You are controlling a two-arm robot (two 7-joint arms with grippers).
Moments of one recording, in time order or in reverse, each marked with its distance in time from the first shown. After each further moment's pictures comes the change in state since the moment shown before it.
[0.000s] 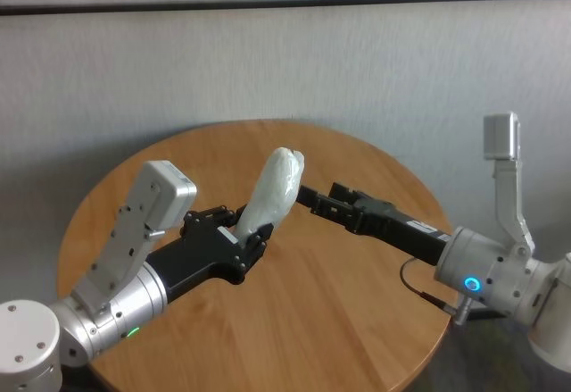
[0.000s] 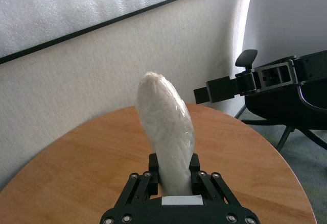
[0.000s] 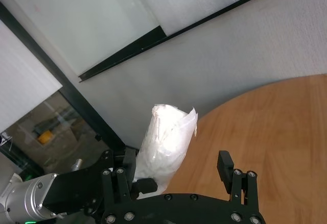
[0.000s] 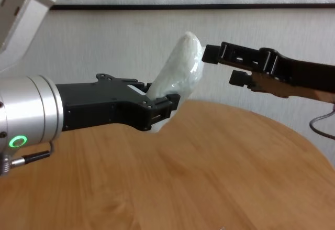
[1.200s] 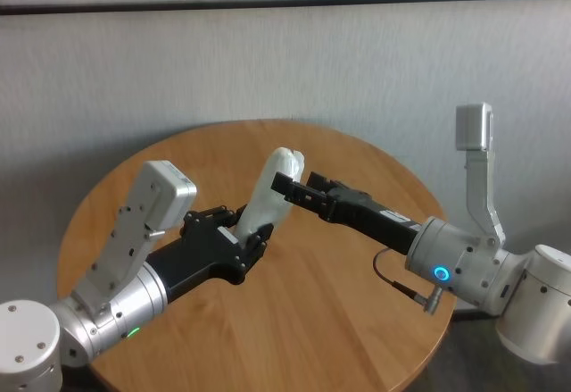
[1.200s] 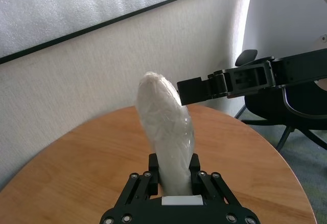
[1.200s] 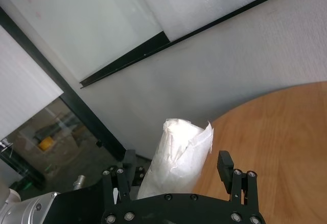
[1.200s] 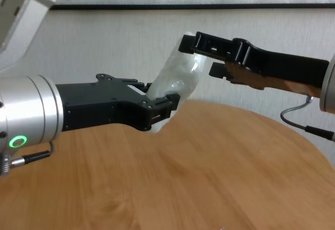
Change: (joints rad) left arm 0.000 0.000 0.000 0.000 0.000 0.000 0.000; right arm 0.062 -0.035 -0.075 0.026 0.019 -0.039 -0.063
